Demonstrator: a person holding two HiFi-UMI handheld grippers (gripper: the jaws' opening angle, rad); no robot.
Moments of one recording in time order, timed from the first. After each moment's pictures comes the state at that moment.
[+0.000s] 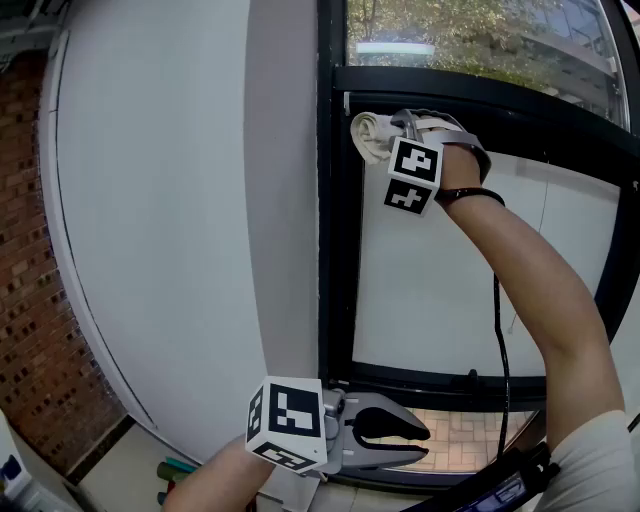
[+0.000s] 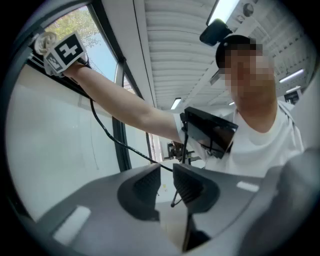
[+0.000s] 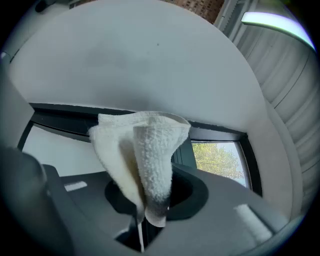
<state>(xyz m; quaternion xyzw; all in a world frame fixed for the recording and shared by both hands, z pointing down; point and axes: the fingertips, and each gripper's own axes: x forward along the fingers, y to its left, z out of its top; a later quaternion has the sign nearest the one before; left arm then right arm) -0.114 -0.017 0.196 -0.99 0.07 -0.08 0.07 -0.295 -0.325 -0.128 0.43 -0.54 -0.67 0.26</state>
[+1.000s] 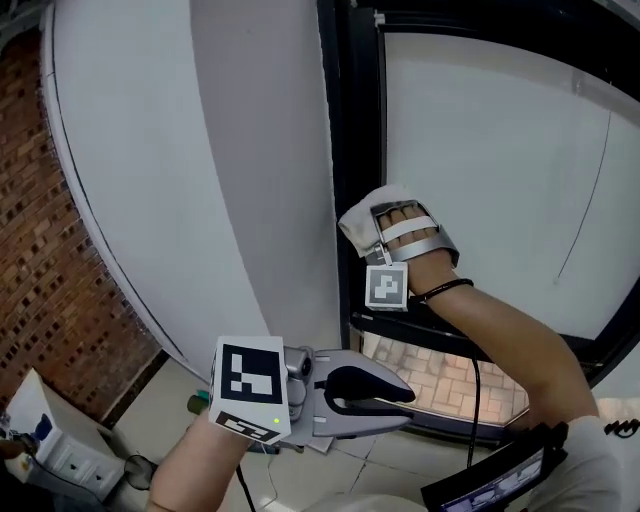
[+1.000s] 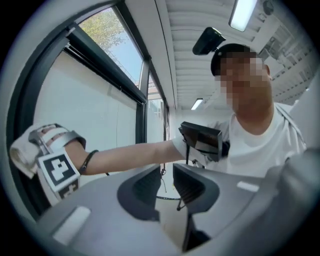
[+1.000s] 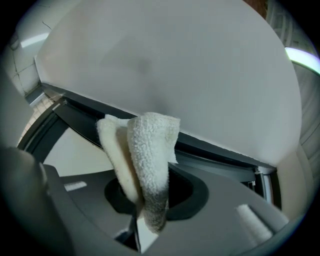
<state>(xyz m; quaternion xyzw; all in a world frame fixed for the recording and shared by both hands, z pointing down) -0.140 -0.054 0.219 -0.98 0.16 -0.08 -0.01 -0.370 -0.350 0.208 0.31 -0.50 -0.76 0.28</state>
